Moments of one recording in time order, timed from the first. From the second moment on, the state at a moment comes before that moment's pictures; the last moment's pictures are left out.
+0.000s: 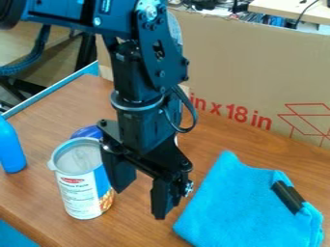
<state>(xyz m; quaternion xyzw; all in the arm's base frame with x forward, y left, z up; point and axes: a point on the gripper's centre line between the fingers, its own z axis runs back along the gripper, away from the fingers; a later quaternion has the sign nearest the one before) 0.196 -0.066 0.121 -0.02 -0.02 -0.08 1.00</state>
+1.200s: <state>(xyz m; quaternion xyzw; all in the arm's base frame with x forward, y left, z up) 0.285 -0.155 0.054 0.00 -0.06 -0.08 1.00</state>
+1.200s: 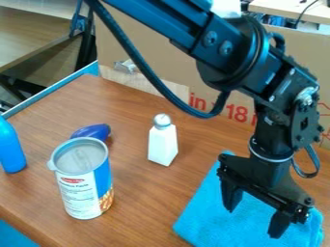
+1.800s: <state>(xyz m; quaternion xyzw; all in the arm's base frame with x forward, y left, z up) 0.311 -0.148 0.026 -0.04 -0.05 -0.05 1.00</state>
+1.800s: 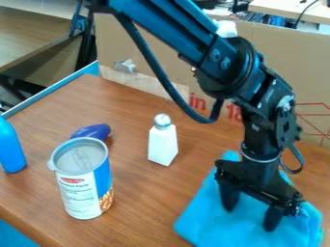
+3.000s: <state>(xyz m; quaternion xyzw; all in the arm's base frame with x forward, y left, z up) 0.226 -0.155 0.015 -0.05 0.04 -0.07 1.00</state>
